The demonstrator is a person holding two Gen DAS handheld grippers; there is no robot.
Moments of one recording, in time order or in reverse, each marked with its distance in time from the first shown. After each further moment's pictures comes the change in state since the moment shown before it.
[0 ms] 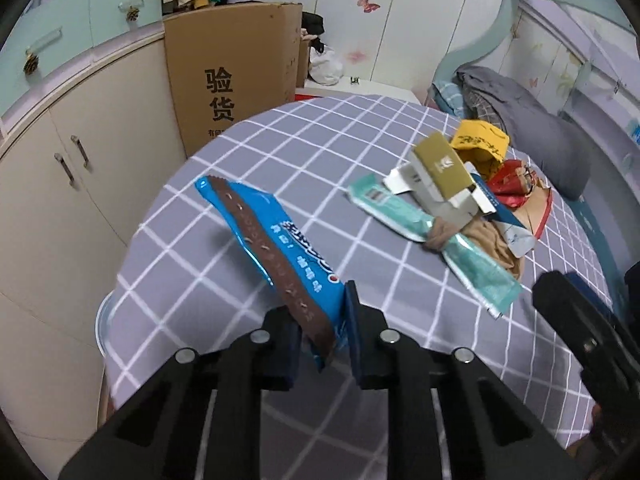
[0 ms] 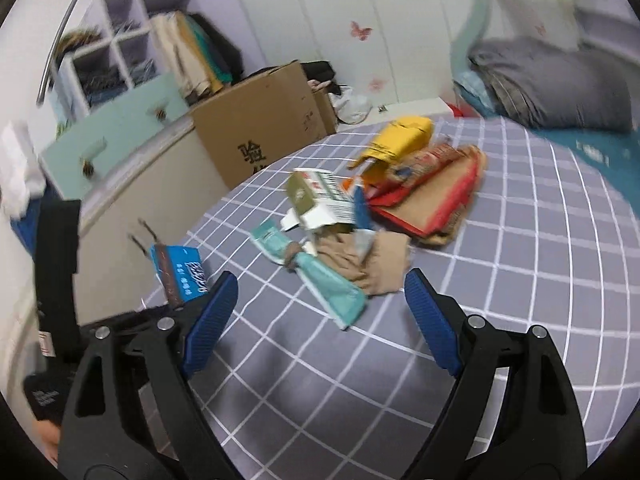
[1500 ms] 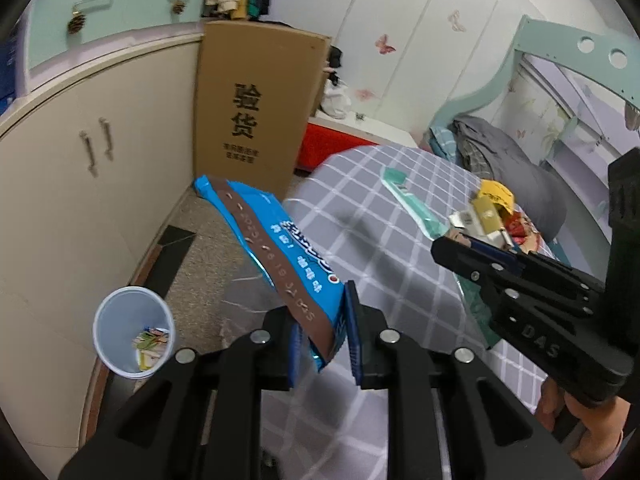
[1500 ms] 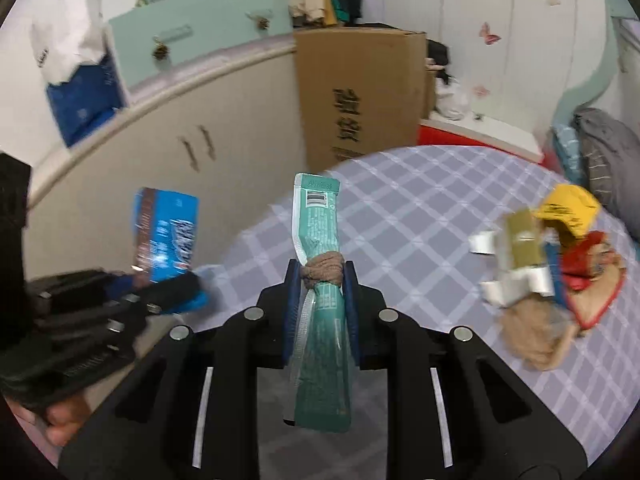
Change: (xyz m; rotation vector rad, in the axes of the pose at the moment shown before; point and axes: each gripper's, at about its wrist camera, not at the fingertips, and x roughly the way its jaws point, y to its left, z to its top) left arm -0.056 0.128 -0.017 -0.110 -0.111 -0.107; right arm 0.058 0.153 0.006 -0.337 0.167 0.187
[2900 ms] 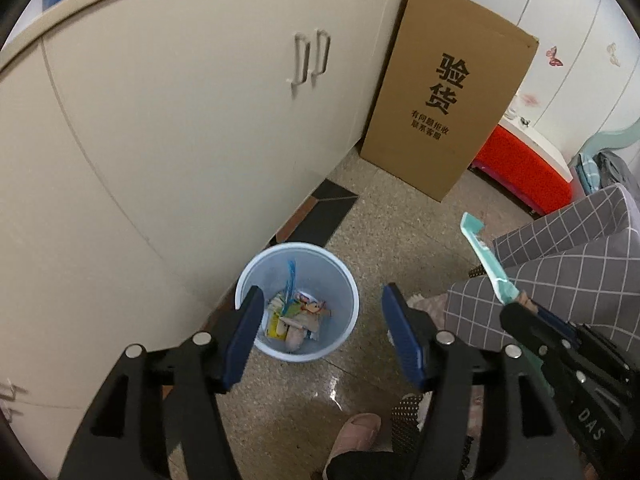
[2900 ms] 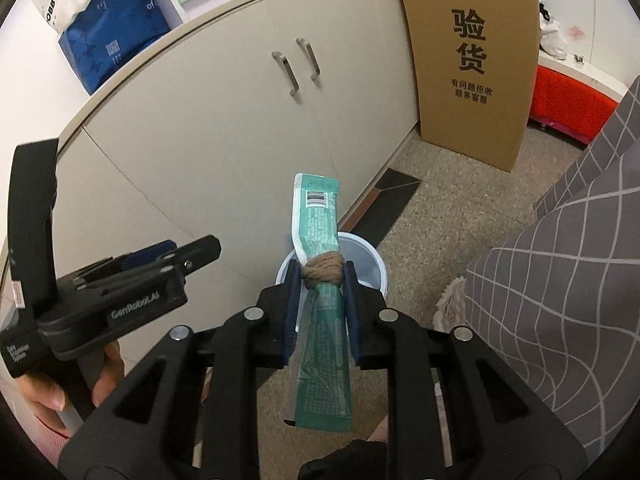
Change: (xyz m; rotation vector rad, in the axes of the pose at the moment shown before) left arm 0.034 0.291 -0.028 -0.264 0.120 0.376; right arm 0.211 0.185 -0.029 0.047 0.202 0.212
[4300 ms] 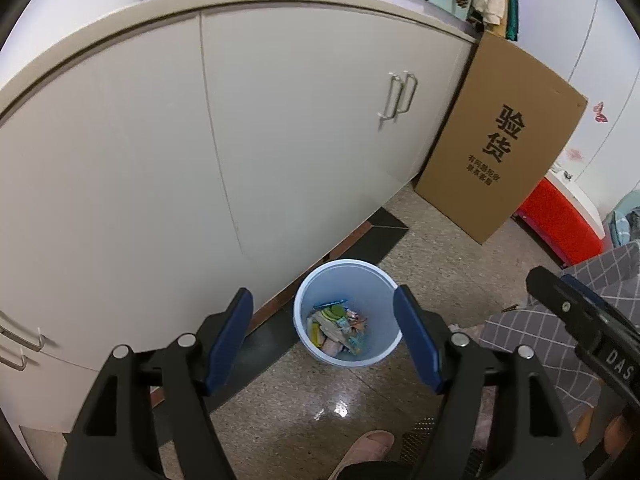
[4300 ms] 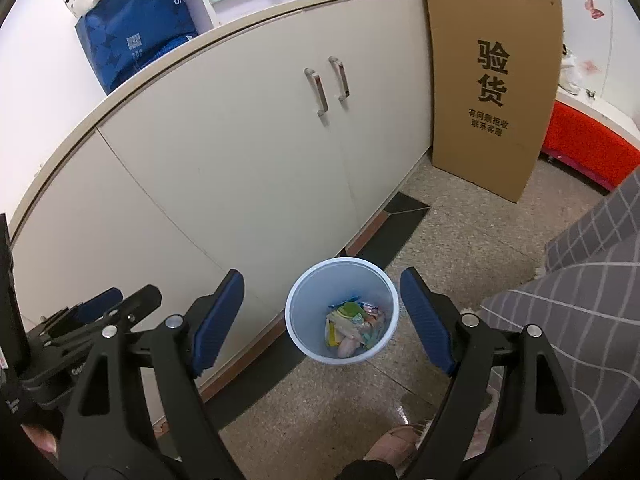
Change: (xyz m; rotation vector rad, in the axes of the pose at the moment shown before) left arm -0.056 0.061 -0.017 -0.164 -0.107 0.139; right arm -0.011 0.044 0.028 -0.075 -0.064 -0.019
